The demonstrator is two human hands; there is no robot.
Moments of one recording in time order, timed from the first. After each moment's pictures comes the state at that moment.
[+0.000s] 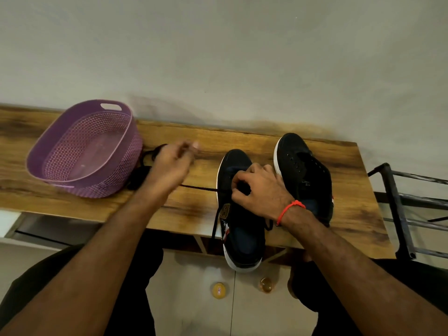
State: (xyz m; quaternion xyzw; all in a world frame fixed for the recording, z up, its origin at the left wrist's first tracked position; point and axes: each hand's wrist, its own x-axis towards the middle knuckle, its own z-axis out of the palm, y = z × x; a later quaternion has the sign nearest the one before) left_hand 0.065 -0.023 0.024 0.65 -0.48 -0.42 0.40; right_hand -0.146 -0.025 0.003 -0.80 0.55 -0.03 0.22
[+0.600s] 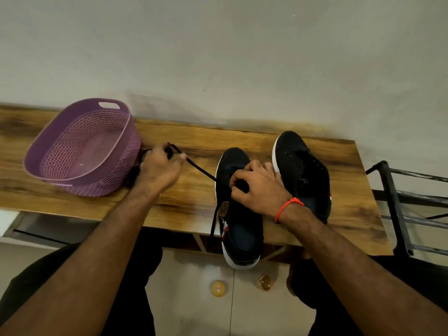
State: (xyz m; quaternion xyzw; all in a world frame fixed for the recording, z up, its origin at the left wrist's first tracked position) left_hand 0.084 -0.031 0.003 0.80 -0.46 -0.30 0.26; right_hand -0.148 -0.025 0.004 -0.80 0.55 -0.03 0.23
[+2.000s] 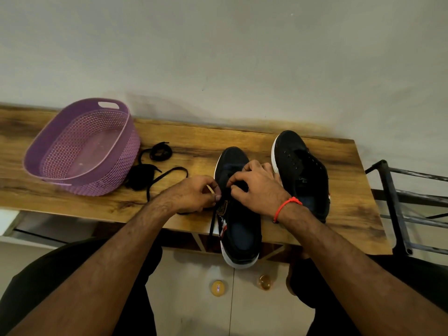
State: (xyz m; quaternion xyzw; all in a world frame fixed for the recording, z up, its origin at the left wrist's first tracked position) left_hand 0.039 -0.013 -0.004 0.64 -0.62 -0.46 0.04; right_hand -0.147 -0.025 0.002 -0.80 0.56 -0.02 0.23
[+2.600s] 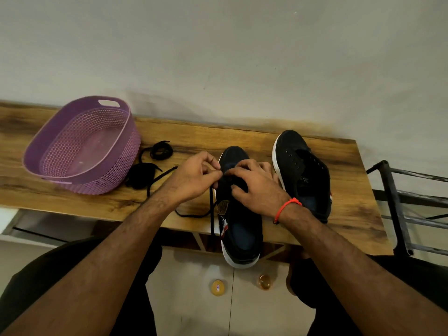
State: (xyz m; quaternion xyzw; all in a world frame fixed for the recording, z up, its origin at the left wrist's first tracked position) left_hand 0.036 -0.018 0.008 0.65 -0.58 -0.43 0.25; right_hand -0.145 -0.026 -0.004 -0.80 0.54 -0.05 0.25
